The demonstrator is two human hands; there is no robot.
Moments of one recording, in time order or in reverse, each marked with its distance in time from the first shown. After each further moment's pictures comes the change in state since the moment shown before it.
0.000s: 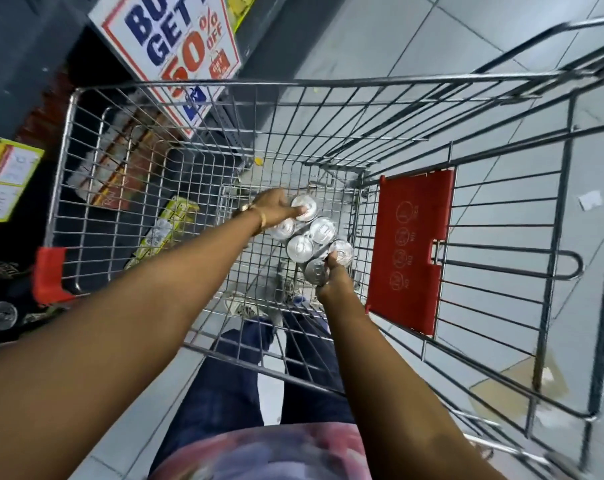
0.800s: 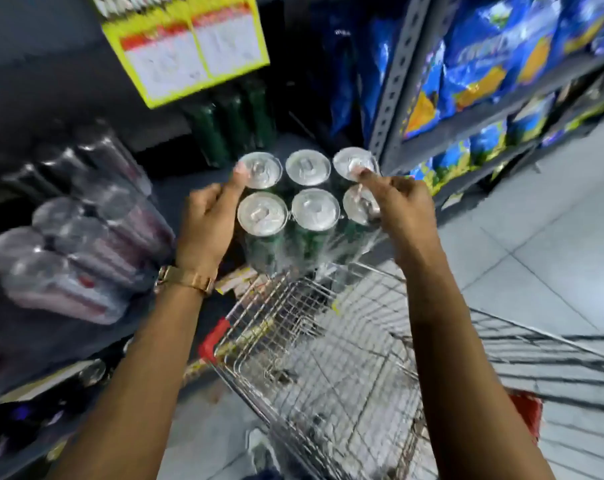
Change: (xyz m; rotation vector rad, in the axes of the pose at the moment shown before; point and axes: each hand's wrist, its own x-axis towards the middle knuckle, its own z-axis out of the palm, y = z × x) left_hand -0.294 0.004 -0.267 -0.694 1.227 0.323; right_hand -0.326 -0.096 0.203 -0.629 -0.654 -1.319
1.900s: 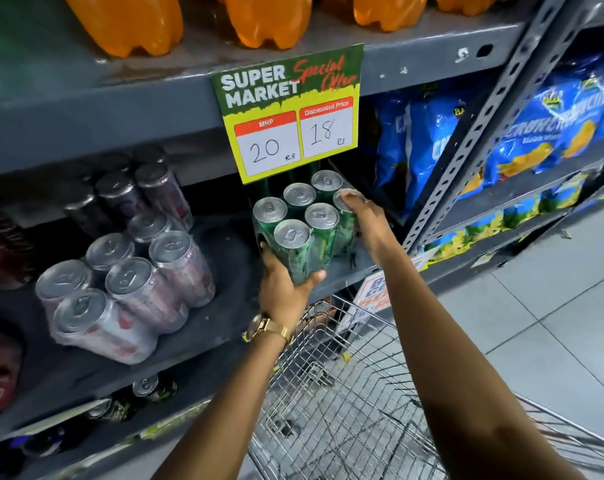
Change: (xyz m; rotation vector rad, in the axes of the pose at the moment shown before) left_hand 0.018 -0.054 0.040 0.209 -0.036 -0.166; right_hand 0.118 0.025 0.116 0.012 -0.331 0.190
